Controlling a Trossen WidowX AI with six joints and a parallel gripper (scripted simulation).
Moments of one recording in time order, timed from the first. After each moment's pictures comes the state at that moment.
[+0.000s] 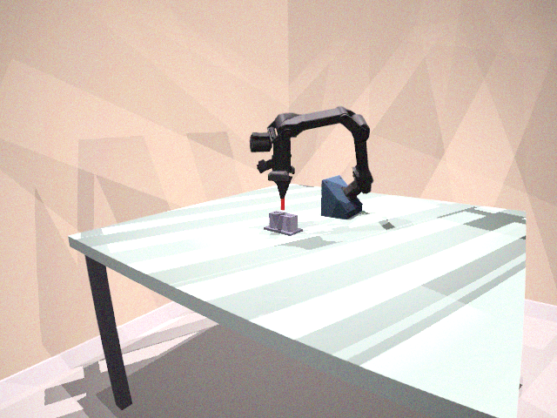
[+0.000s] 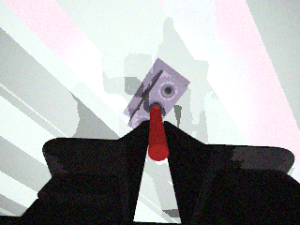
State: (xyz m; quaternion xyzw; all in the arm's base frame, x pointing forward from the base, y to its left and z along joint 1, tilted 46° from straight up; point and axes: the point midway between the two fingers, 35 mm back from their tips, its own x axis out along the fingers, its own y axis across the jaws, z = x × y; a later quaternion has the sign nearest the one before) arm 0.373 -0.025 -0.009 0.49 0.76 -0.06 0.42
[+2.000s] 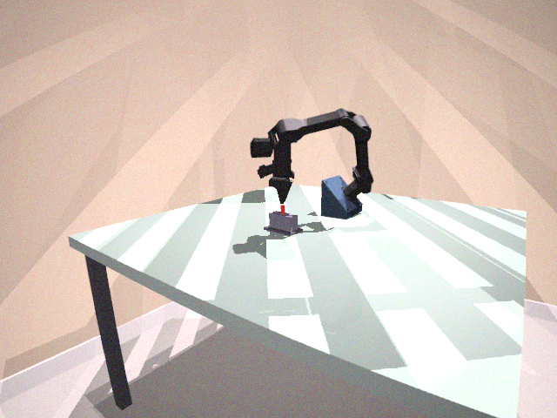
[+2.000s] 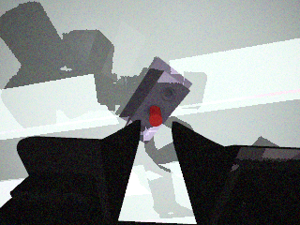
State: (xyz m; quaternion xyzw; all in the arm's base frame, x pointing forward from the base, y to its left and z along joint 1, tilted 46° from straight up) arm 0.369 -0.013 -0.021 0.49 0.76 -0.06 0.43
